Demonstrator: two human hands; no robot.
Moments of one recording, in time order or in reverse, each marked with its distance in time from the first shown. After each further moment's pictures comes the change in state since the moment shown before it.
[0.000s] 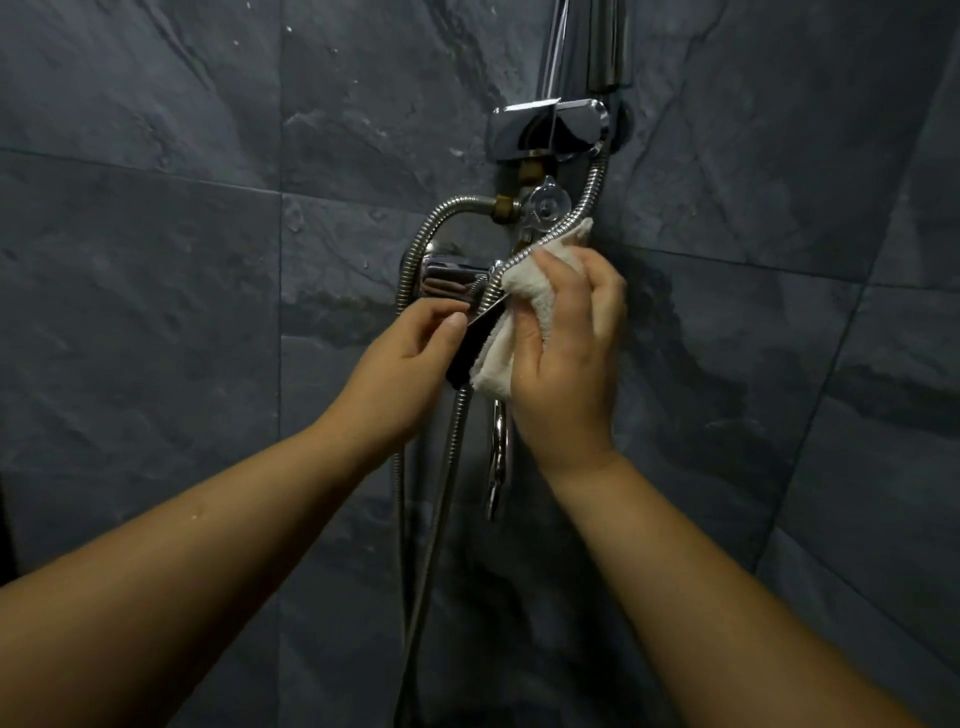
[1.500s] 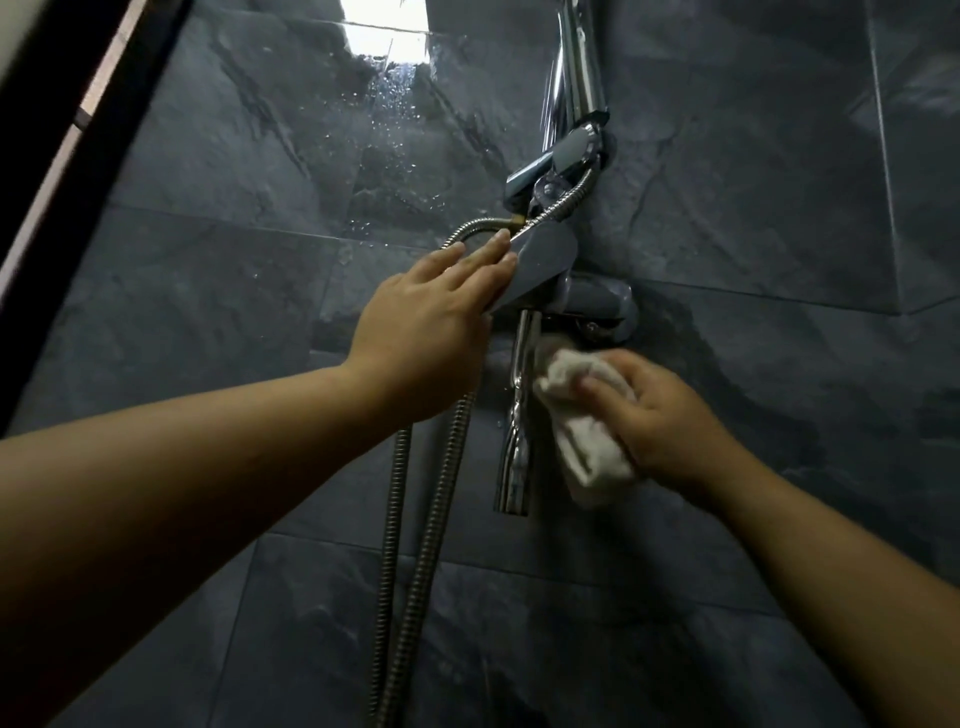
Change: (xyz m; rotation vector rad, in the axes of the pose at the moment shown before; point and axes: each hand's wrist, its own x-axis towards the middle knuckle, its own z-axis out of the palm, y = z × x) left_hand 0.005 -0.054 0.012 1.151 0.382 0.869; right_hand -0.055 0.084 -0.044 0.274 -0.482 0.003
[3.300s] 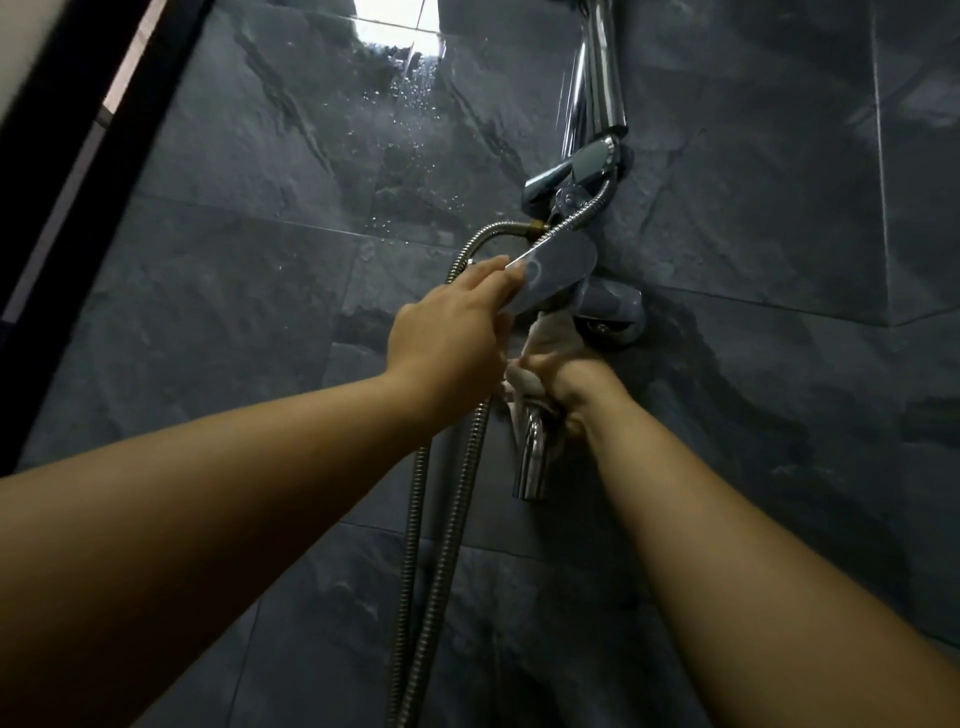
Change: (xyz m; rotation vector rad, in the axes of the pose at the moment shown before) left_hand -0.008 0.016 -0.014 -0.251 -0.005 -0.269; right_hand 0.058 -0.015 0.056 0.388 0.080 0.680
